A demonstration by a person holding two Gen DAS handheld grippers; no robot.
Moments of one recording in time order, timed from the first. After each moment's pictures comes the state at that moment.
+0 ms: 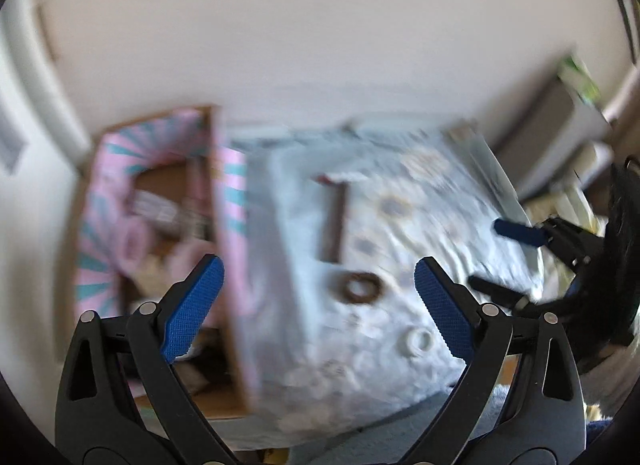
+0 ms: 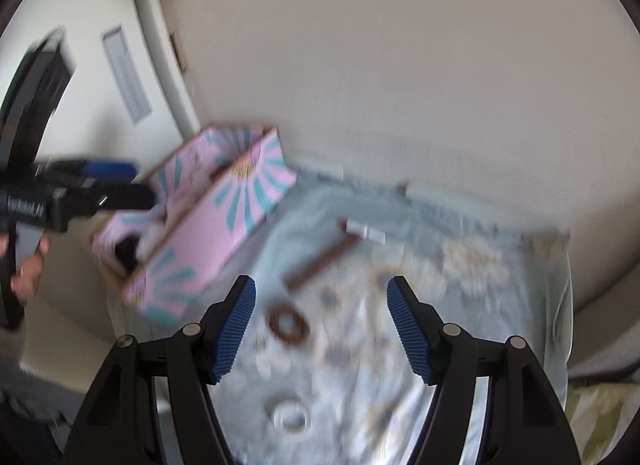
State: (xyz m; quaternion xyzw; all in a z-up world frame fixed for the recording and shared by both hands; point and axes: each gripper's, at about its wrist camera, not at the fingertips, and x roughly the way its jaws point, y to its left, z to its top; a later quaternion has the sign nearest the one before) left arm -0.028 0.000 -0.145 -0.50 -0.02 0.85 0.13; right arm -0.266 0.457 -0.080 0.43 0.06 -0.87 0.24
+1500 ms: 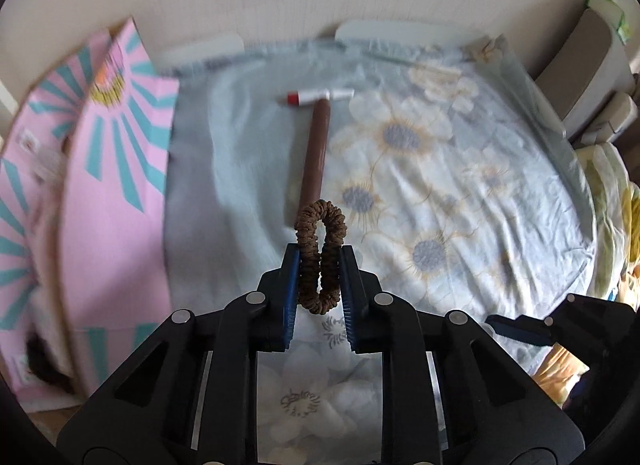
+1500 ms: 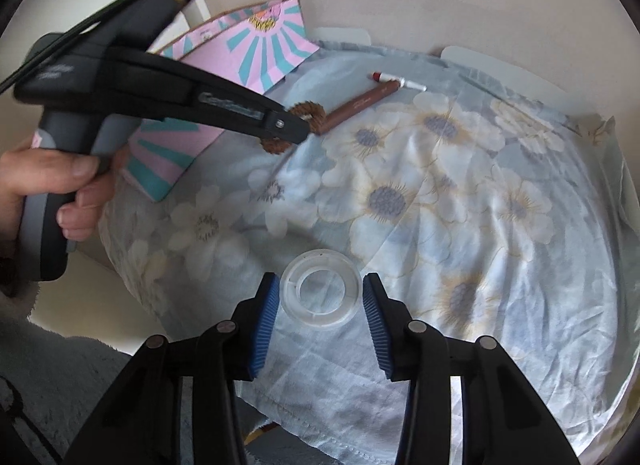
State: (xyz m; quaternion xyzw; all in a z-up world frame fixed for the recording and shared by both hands) left arm -0.061 0.041 -0.237 -0.54 0.02 0.83 0.11; right arm -0.004 0.301 -0.148 0.50 0.06 -0.82 0.27
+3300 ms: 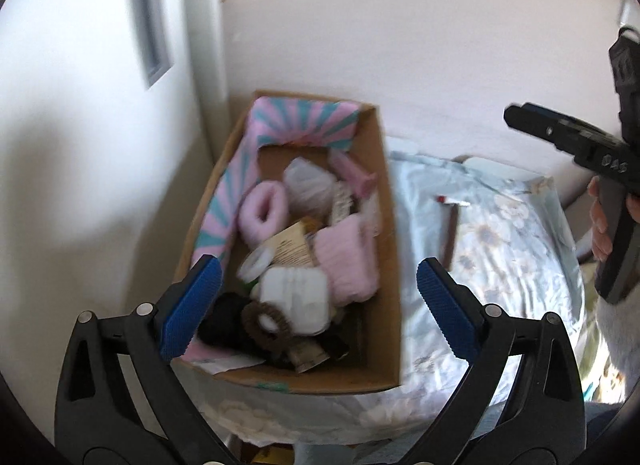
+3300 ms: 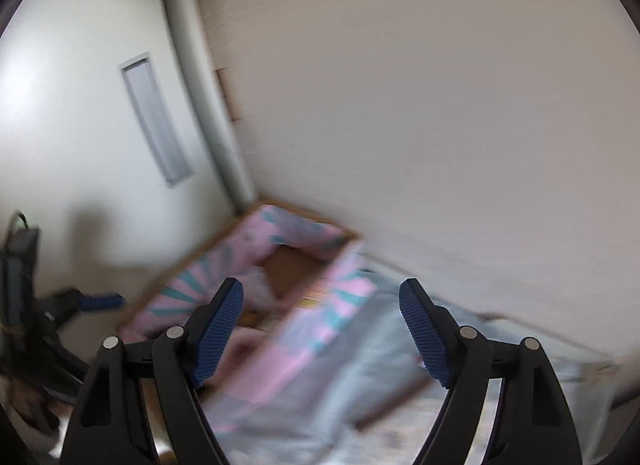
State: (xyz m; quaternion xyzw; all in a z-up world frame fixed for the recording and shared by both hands) left arm -0.004 -0.128 -0.133 -0.44 -0.08 0.89 -0.02; right arm -0.154 0.193 0.004 0.35 0.08 -0.87 0.33
